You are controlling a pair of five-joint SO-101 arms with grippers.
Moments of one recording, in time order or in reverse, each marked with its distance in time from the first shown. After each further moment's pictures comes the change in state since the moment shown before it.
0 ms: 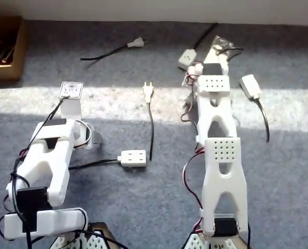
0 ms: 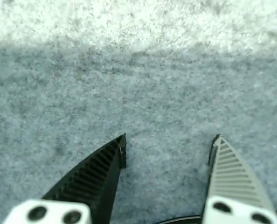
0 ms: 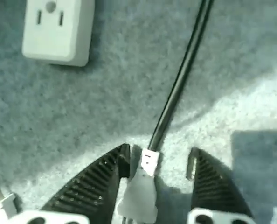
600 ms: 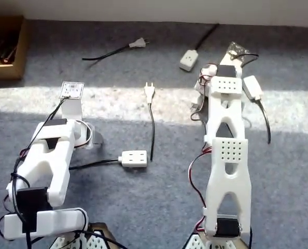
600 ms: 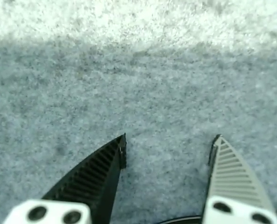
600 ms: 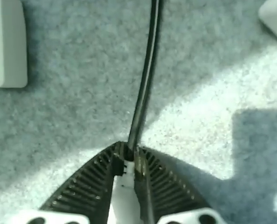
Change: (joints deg) left arm 0.2 0.0 0.0 0.0 0.0; right arm 1.3 0.4 -1.1 6.8 0.3
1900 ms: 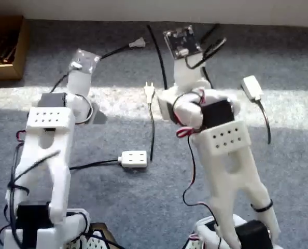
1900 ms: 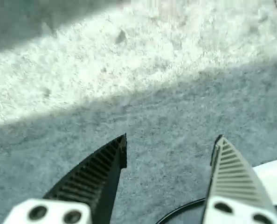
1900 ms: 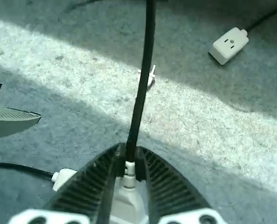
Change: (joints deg) left arm 4.9 -8.9 -22.2 21.5 -11.9; right arm -22.1 -95.7 85.2 -16.9 29.5
